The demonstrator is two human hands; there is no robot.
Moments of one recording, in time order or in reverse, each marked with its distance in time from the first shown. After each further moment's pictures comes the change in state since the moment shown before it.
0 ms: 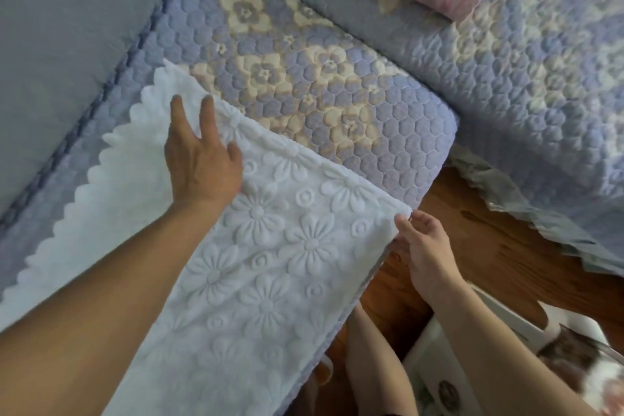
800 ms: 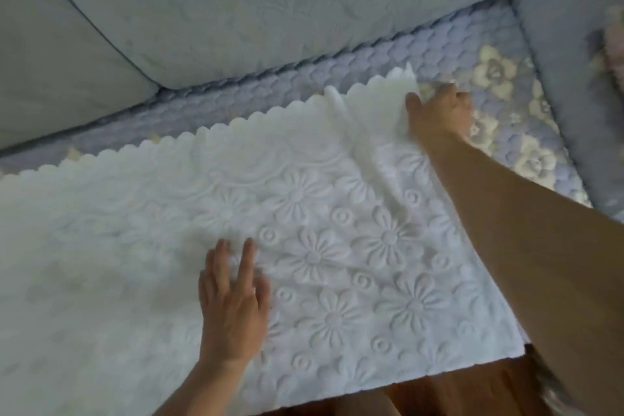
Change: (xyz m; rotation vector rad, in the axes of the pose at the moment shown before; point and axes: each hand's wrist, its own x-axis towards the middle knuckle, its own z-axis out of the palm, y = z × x) left_hand -0.289 -0.087 0.079 0.082 -0.337 -0.598; right_hand 0.006 -0.123 0.361 -1.313 -0.070 -0.956
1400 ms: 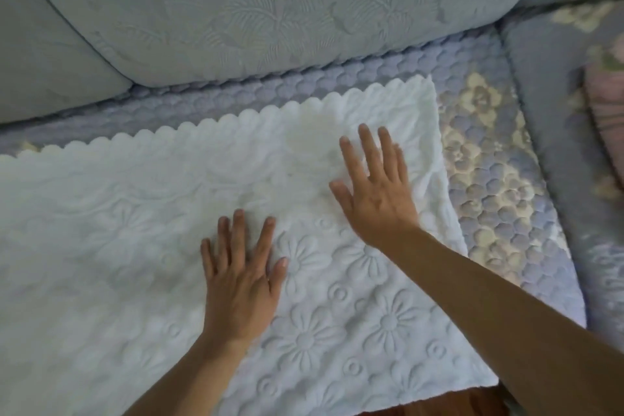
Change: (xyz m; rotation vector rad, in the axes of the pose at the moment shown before) left_hand 0.054 0.064 -0.032 -0.230 0.321 0.048; right_hand -0.085 0.041 0.028 -0.414 -0.030 -0.823
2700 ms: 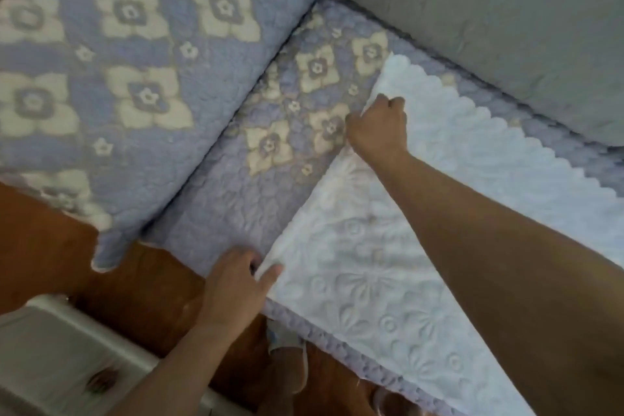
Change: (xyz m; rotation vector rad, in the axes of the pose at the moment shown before) left_hand -0.334 -0.551 -0.019 -0.848 -0.040 -0.900; right_hand 0.020 -0.786 0.107 0.178 -0.222 -0.136
